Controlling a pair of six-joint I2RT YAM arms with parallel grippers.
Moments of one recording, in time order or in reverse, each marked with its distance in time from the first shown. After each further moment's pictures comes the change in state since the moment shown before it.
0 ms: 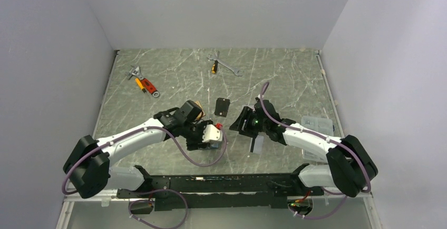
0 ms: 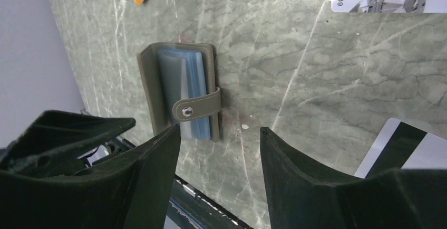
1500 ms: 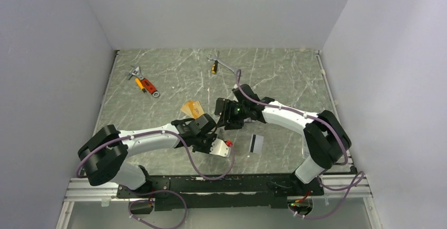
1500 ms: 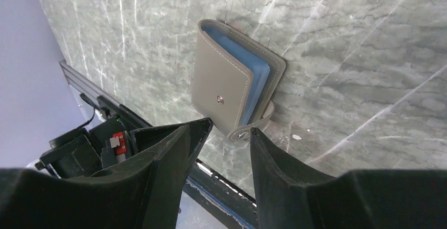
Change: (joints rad) left arm -0.200 0.162 -0.045 0.143 -0.239 0.077; right arm 0.061 0.312 0.393 -0.259 -0.150 -0.115
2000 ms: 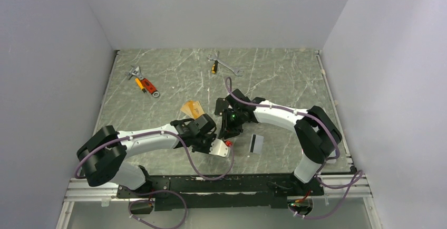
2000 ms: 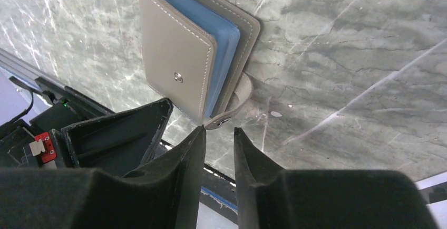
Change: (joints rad) left arm 0.000 -0.014 -0.007 -0.002 -0.007 -0.003; right arm 0.065 0.108 0.085 -0.195 0.023 -0.066
